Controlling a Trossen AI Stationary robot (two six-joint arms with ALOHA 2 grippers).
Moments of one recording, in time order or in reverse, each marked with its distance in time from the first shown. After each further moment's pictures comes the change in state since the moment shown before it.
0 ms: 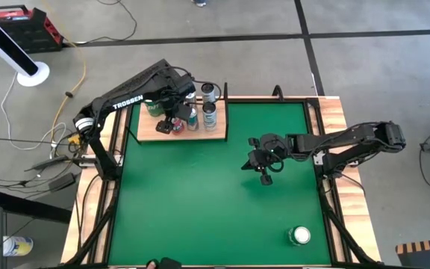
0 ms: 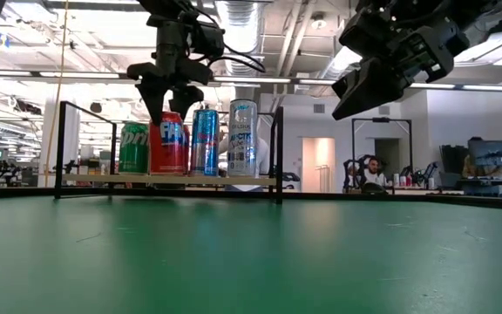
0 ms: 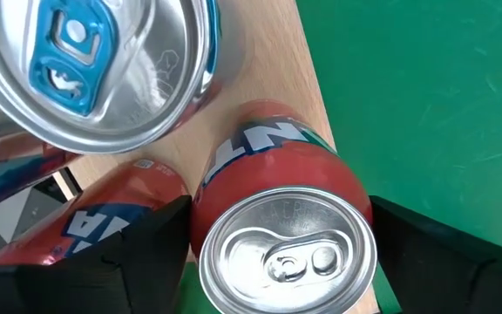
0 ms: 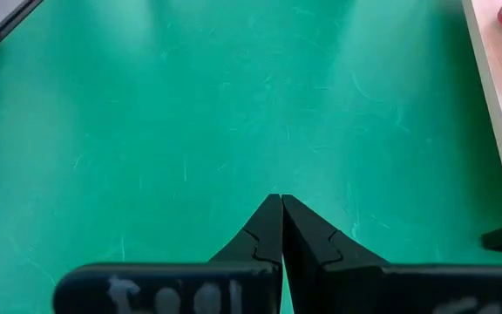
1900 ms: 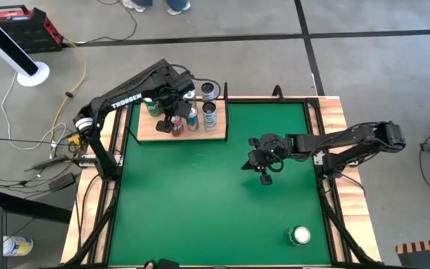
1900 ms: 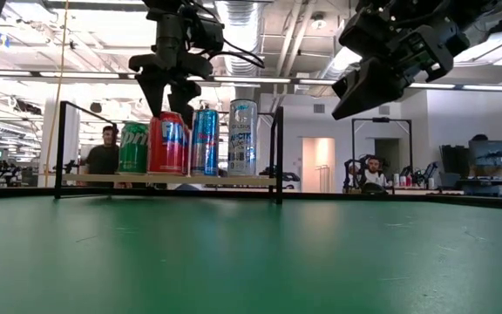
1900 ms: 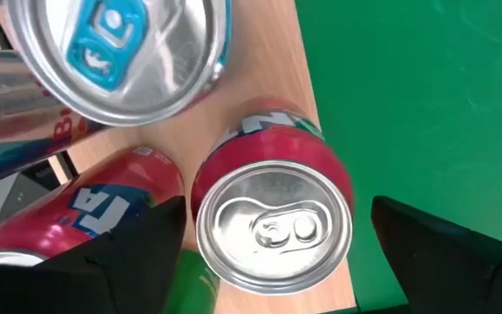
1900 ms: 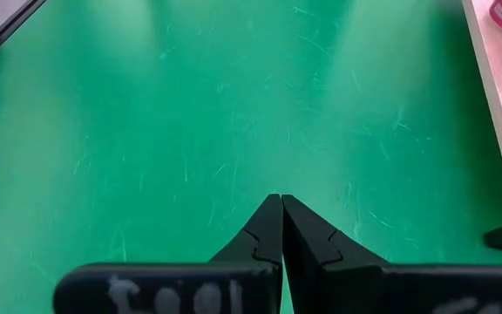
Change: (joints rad) left arm 0.000 -0.001 0.053 -0.062 0.019 -0.072; right arm 0.000 0.001 0.000 0.002 0.001 0.012
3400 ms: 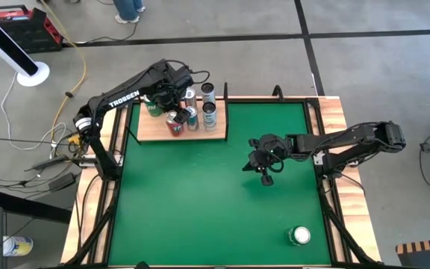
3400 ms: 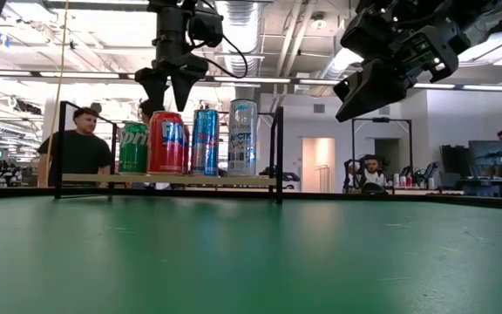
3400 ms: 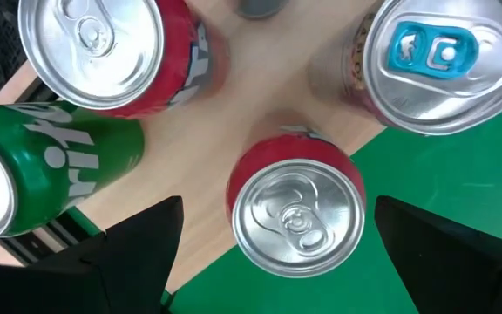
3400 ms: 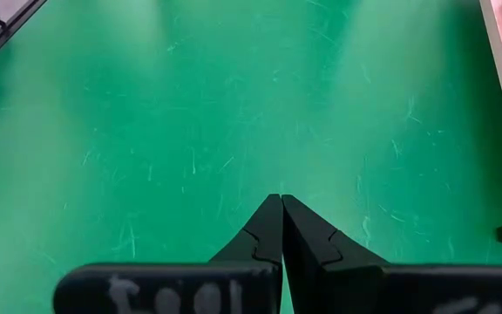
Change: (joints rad) left arm 0.009 0.002 0.073 -0.036 -0.057 -1.095; right arm 0.003 0.000 0.000 -0.020 -0.015 0.000
